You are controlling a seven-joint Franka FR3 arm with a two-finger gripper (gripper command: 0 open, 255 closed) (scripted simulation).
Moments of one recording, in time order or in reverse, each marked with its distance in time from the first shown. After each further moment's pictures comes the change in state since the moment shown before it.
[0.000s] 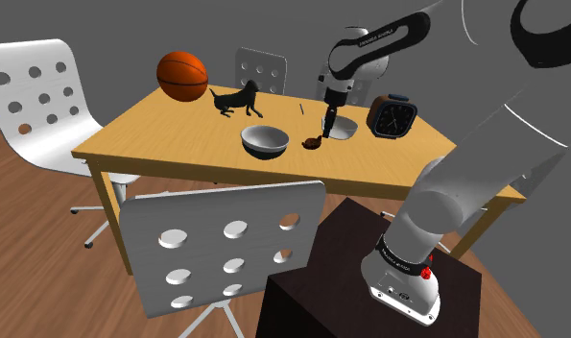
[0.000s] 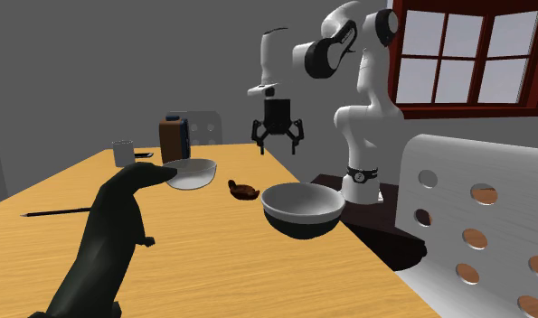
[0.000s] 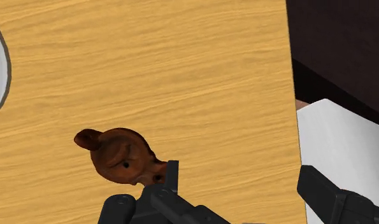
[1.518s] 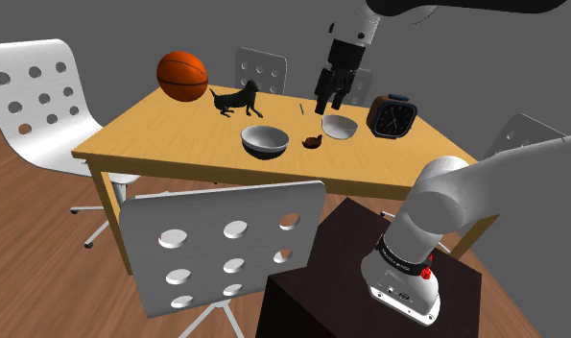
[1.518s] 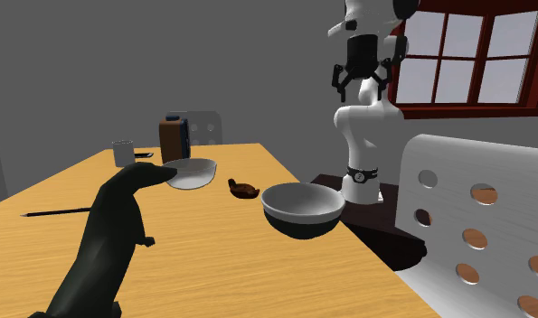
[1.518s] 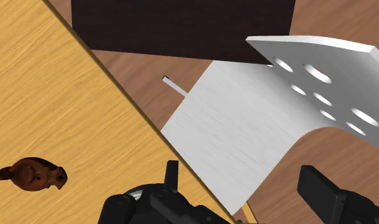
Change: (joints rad) arm 0.002 -0.496 0.437 -0.014 0.202 -0.456 0.777
